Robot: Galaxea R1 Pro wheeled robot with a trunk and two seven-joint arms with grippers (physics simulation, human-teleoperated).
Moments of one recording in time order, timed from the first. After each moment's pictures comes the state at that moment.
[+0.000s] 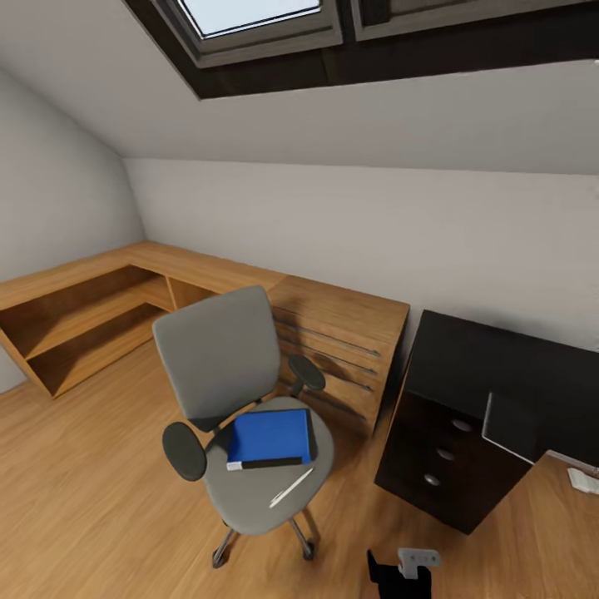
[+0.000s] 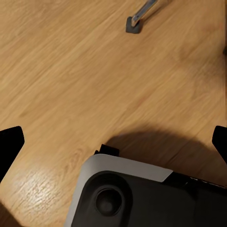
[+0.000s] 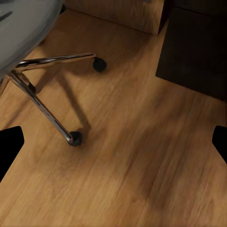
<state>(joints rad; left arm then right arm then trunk) -0.02 0.03 -0.15 -0.19 0.46 -0.52 -0.03 -0.44 0.05 -0.17 -0.05 0.09 -0.52 0.03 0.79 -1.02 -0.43</state>
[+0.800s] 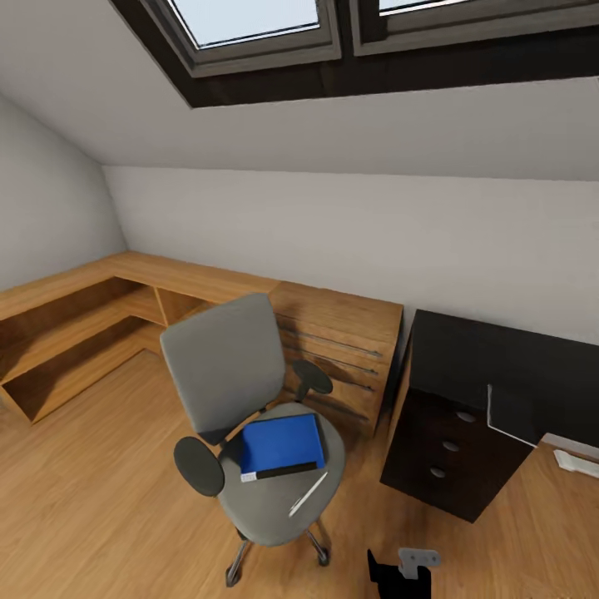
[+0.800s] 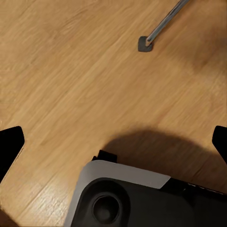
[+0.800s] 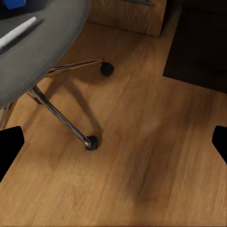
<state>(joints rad) -0.02 0.03 -0.15 -0.19 0.46 -0.52 -0.03 -0.44 0.05 -0.17 -0.05 0.09 -0.53 0.03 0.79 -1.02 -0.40</state>
